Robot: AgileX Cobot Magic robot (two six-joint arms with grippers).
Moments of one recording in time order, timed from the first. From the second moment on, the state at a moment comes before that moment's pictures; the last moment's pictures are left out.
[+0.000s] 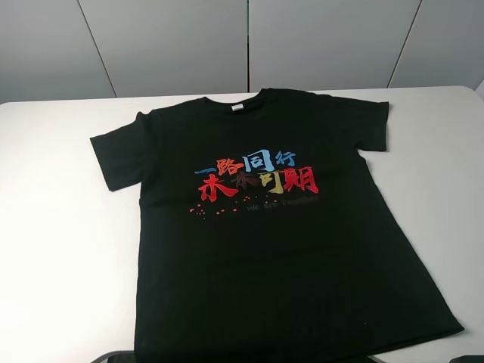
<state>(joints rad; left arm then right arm) -0.07 0.00 -0.51 0.03 1.08 -0.02 -0.02 0.00 -0.51 0.09 1.09 -0.02</state>
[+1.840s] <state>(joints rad) -0.07 0.00 -0.51 0.03 1.08 -0.02 -0.02 0.00 -0.51 0.09 1.09 -0.02</state>
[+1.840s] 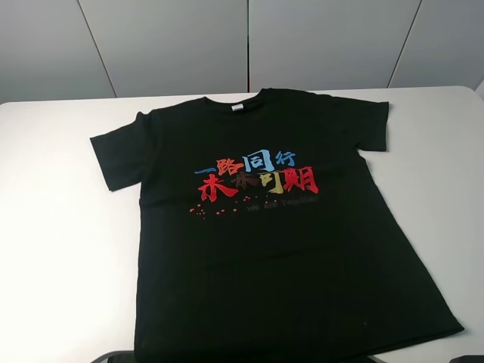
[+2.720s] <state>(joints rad) -0.07 0.21 -0.62 0.06 1.09 0.01 0.01 0.29 -0.62 0.08 1.06 -0.10</state>
